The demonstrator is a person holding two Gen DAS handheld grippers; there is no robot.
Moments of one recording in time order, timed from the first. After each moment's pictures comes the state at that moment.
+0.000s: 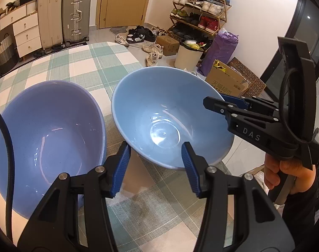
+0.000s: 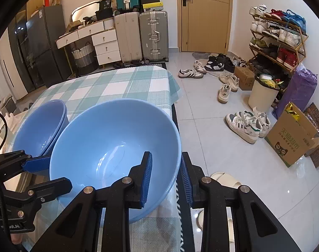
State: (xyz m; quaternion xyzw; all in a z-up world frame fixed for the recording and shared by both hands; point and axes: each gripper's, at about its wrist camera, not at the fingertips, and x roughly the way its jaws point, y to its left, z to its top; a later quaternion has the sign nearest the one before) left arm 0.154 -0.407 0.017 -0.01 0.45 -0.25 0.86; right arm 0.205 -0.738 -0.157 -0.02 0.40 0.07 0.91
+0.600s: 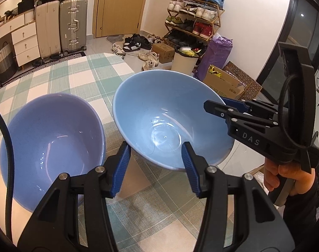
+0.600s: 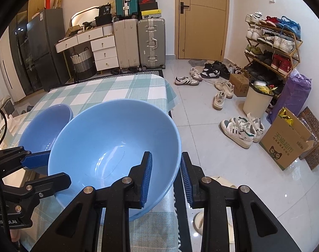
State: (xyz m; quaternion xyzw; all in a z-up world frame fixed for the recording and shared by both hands) left arm 0.135 -0.403 0.040 0.00 0.42 -0.26 0.87; right arm 0.180 -0.737 -0.138 -0.03 0.37 0.06 0.93
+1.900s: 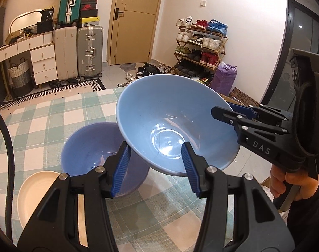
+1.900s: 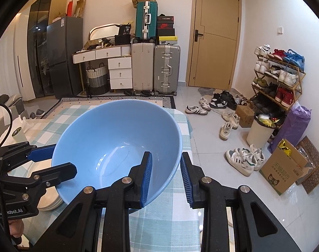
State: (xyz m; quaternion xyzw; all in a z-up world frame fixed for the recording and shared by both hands) left arm 0.035 -0.311 0.153 -0.02 0.32 -0.22 0.92; right arm 0.115 -0.649 -0.042 -0.07 0.29 0.09 0.95
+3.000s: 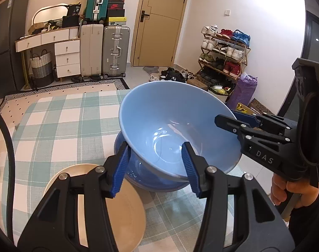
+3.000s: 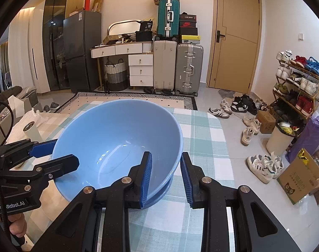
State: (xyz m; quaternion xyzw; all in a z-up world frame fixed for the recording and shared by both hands) left arm 0.030 -0.211 0.155 -0.05 0.32 -0.14 0.93; right arm 0.147 -0.545 -0.059 -0.08 0.30 0.15 0.94
